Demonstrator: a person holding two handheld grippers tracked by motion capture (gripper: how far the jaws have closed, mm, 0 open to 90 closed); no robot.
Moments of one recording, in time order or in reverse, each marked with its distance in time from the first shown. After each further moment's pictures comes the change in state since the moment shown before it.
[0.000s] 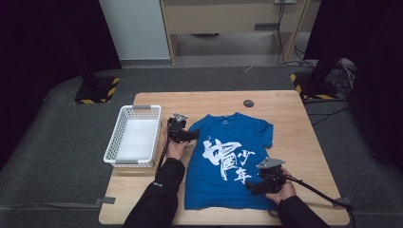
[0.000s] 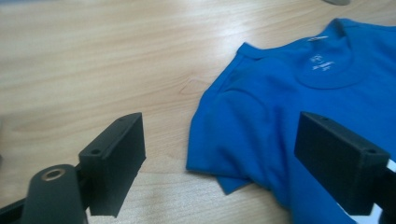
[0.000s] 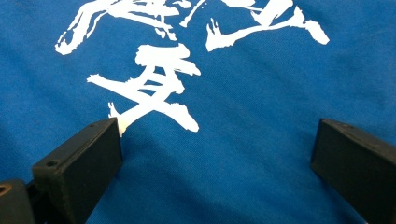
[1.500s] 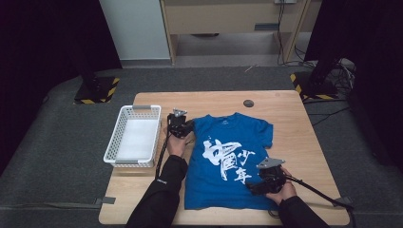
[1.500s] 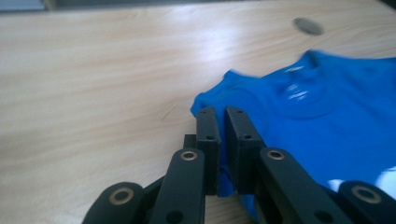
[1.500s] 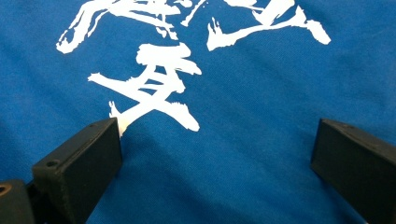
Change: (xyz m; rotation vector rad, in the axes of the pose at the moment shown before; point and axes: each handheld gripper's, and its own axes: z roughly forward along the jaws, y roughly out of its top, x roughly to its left) left arm -0.007 0.025 -0.009 -0.053 -0.095 -0.014; right arm 0.000 0.000 0.000 0.003 0.004 -0.004
